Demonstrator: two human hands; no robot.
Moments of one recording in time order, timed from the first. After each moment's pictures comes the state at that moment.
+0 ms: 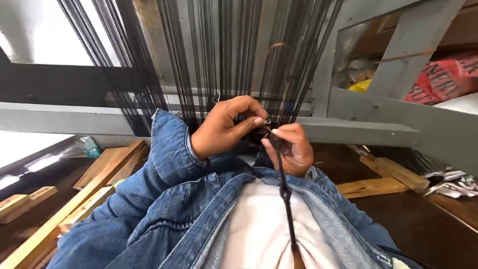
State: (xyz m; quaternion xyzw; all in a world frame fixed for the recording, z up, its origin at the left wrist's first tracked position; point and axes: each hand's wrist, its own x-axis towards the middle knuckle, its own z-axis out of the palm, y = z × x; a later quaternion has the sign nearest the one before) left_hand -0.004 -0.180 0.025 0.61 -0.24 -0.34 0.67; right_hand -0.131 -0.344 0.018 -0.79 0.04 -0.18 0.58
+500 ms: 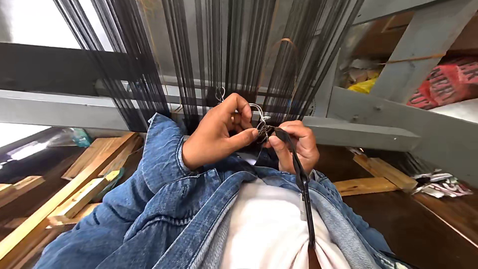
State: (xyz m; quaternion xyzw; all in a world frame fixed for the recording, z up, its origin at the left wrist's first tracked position) left_hand -0.018 -0.162 0.035 0.58 -0.11 -0.40 0.70; right_hand -0.129 -0.340 0.017 -0.72 0.10 -0.13 0.67
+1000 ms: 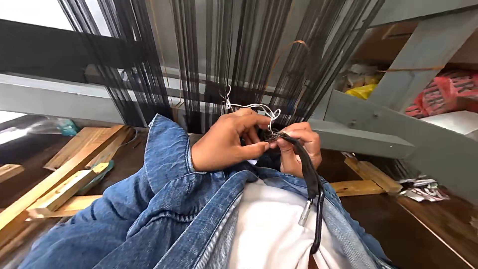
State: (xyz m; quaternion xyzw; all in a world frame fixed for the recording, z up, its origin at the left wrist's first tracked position) left_hand -0.027 -0.166 0.036 0.62 -0.16 -0.42 0.64; right_hand -0.130 -0.346 0.012 -0.74 0.08 -0.12 0.66
